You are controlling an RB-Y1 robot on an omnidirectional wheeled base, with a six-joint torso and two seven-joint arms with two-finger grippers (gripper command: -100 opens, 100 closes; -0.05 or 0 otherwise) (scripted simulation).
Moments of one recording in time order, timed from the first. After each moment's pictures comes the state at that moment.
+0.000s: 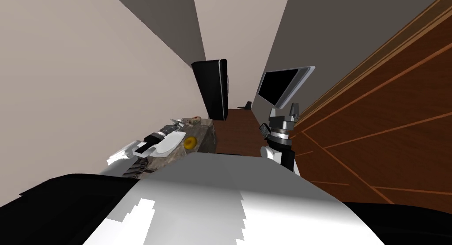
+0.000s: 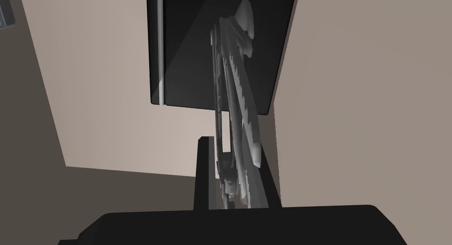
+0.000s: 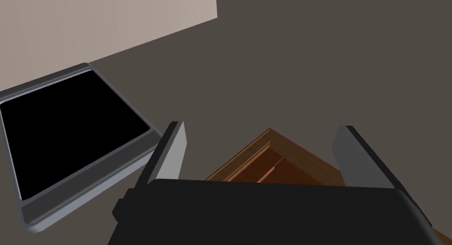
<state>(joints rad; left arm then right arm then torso) 0.27 0.98 0.21 -1.08 -0.29 -0.74 -0.24 0.48 0.00 -0.01 -2.36 -0.06 -0.43 -0.09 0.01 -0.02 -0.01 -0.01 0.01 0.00</state>
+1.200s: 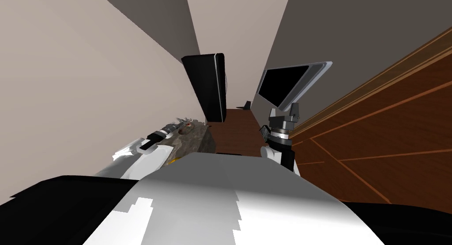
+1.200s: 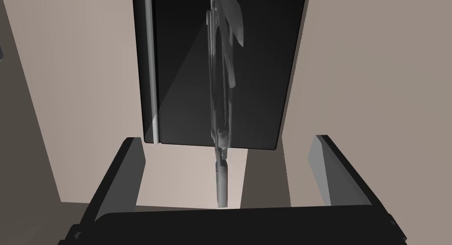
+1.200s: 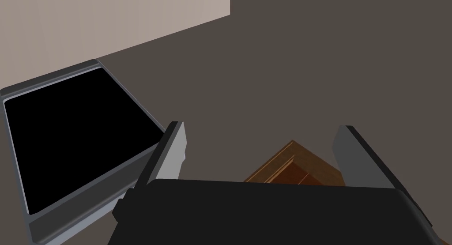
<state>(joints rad) 0.22 1.00 0.15 -1.06 -0.31 -0.66 -0.26 0.48 0.00 -0.01 -2.36 -0.06 -0.43 -0.09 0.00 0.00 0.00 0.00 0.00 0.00</state>
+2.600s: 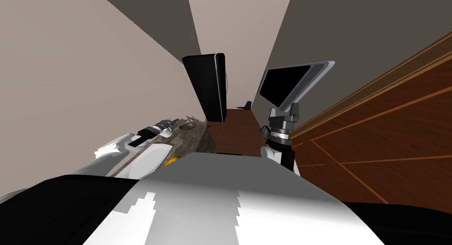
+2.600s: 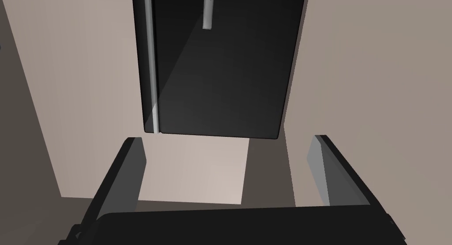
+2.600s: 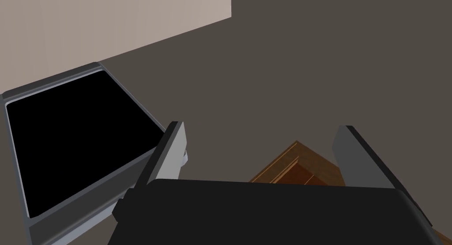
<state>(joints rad) 0.24 1.13 0.17 -1.09 -0.28 -0.67 -0.16 0.48 0.00 -0.01 -2.36 -0.06 -0.43 -0.09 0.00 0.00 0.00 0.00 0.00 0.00</state>
